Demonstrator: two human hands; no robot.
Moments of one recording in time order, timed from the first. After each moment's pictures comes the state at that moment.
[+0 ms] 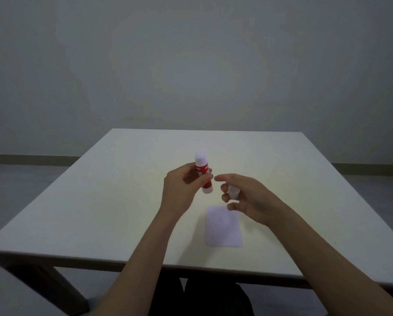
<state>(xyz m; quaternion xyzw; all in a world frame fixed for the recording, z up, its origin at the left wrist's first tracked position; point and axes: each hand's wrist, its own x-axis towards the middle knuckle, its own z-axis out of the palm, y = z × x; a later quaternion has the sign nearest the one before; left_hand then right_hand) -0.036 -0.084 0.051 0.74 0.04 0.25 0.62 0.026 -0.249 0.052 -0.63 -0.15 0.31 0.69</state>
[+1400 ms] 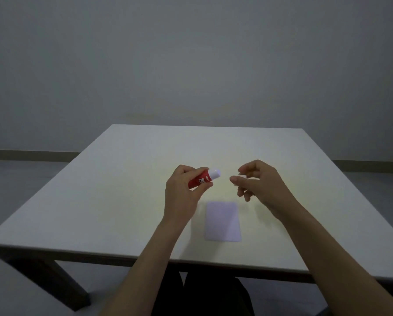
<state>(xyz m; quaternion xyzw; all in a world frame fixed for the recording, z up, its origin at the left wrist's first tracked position) -0.042 -0.093 0.031 0.84 0.06 0.32 0.42 0.023 -0.266 0.059 -0.76 -0.16 0.09 0.63</state>
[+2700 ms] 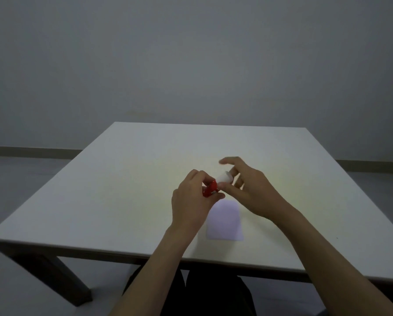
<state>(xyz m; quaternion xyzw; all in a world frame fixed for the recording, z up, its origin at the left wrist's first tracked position) -0.051 -0.111 0.030 0.90 0.10 0.27 0.33 0.011 -0.249 0.059 -0.85 -0.35 -0.03 0.38</state>
